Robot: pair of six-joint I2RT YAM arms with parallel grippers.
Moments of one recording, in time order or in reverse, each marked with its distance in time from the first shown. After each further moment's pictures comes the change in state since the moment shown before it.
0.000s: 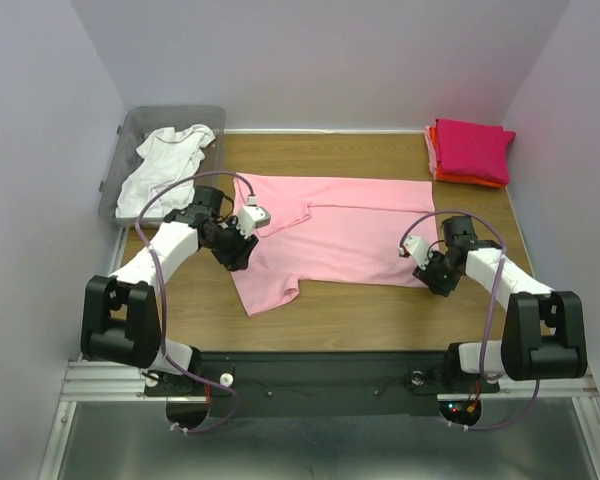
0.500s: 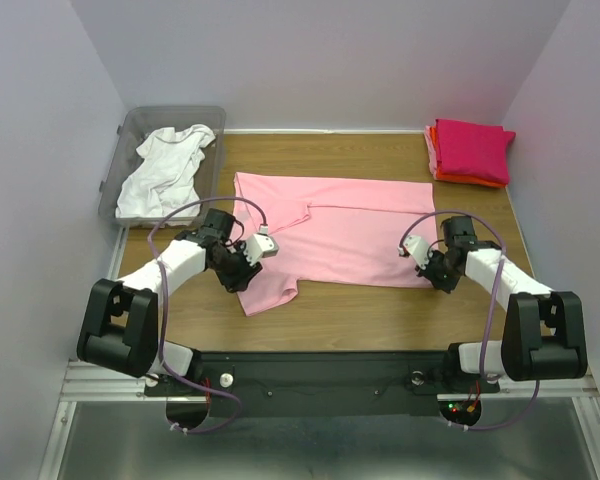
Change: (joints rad) left arm -0.074 -0.042 -0.193 0.072 -0.069 0.102; right arm 0.000 -0.006 -0.011 0.026 0.039 -0.006
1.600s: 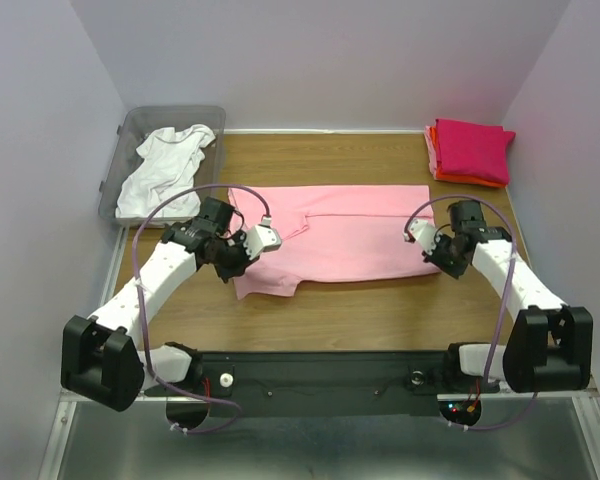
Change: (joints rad) left arm -0.075 -0.185 0.129 -0.220 -0.048 0.015; right arm 0.002 -0.079 0.137 -0.158 0.053 -0.003
